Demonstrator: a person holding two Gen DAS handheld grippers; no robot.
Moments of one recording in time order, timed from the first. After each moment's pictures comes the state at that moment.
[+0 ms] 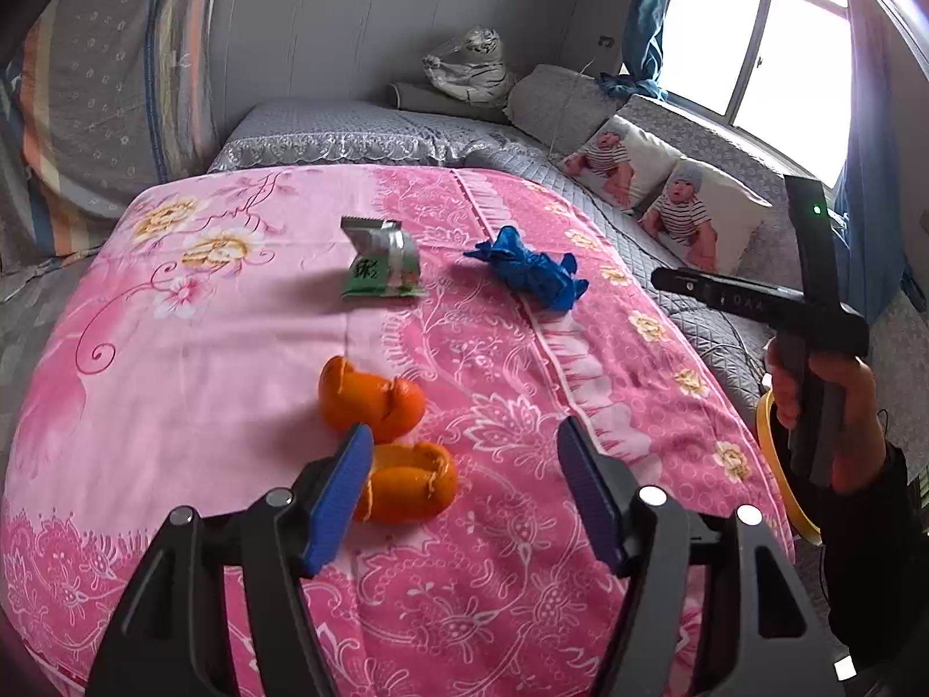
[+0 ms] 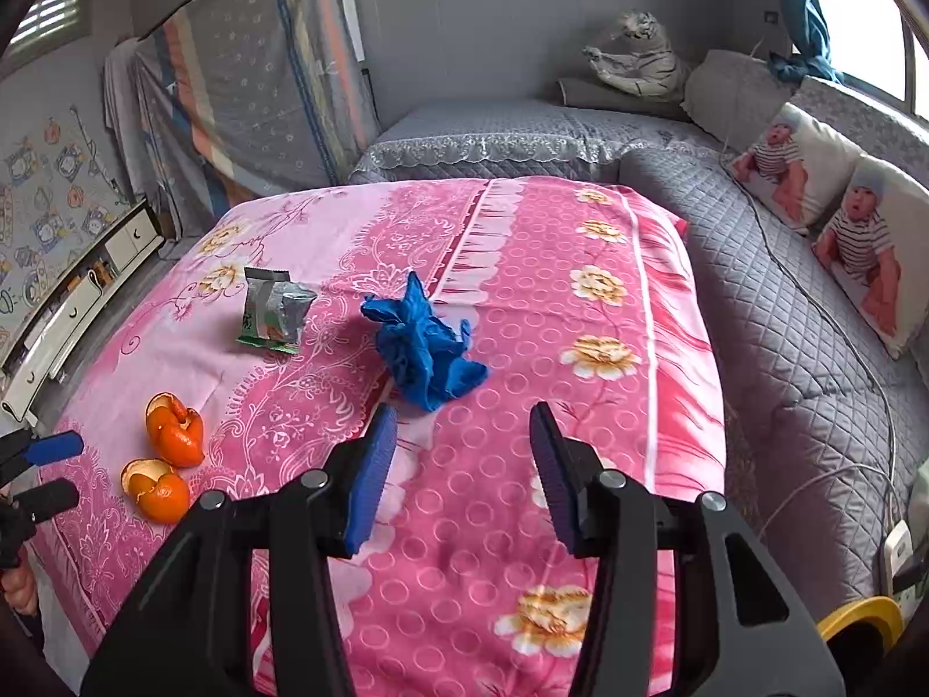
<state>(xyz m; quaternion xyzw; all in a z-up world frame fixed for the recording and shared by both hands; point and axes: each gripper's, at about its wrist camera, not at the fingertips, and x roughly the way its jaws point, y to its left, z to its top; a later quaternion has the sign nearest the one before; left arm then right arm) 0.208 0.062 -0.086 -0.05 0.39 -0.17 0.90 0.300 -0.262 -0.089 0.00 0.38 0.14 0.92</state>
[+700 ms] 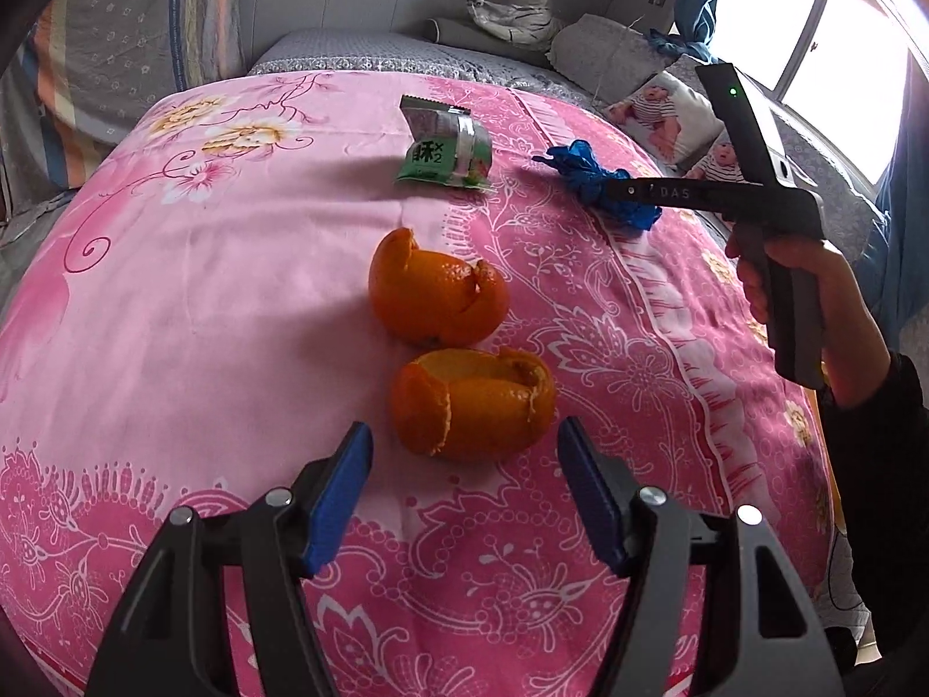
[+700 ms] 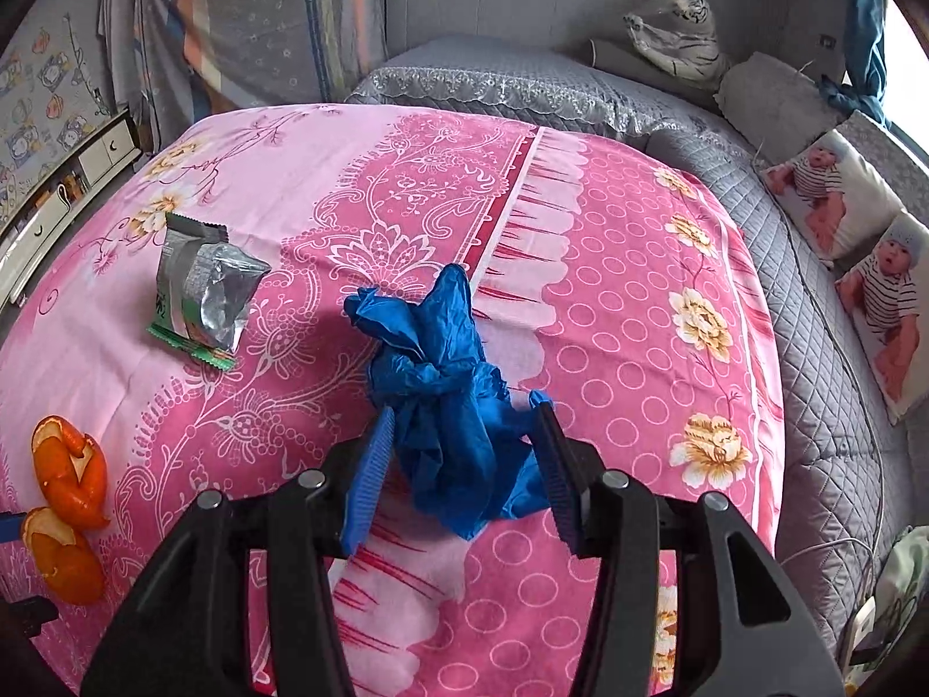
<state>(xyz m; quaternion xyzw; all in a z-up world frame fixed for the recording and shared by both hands) 0.229 0.077 -0.147 -0.06 0.46 -0.14 0.87 0.397 -0.193 -0.148 -0.09 0.43 0.12 0.89</state>
